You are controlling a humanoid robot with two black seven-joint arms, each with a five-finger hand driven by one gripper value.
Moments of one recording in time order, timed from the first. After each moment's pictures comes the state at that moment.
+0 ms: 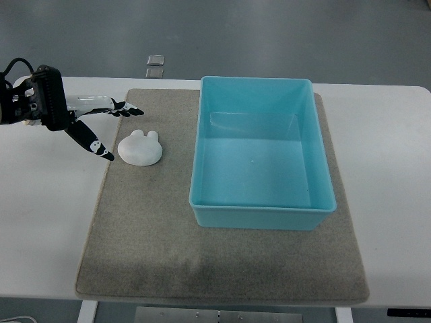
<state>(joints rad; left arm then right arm) -1.34 0.92 0.28 -1.25 0.93 -0.22 -0.33 0.00 0.00 0.00 0.11 -0.07 -0.04 0.03</state>
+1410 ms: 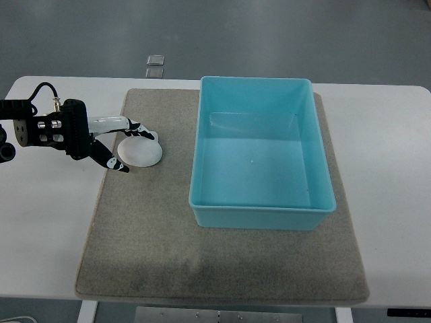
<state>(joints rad) -1.29 0.83 0.34 -1.27 0.98 -0.04 -0.33 0.00 0.00 0.00 0.11 -0.07 -0.04 0.03</state>
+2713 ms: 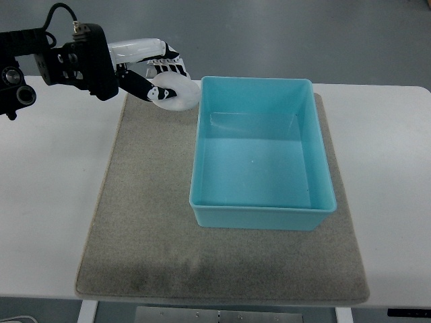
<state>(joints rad) -1.46 0.74 0.16 -1.31 0.97 0.00 -0.33 0.00 0.00 0.00 0.11 -0.07 -0.05 0.03</state>
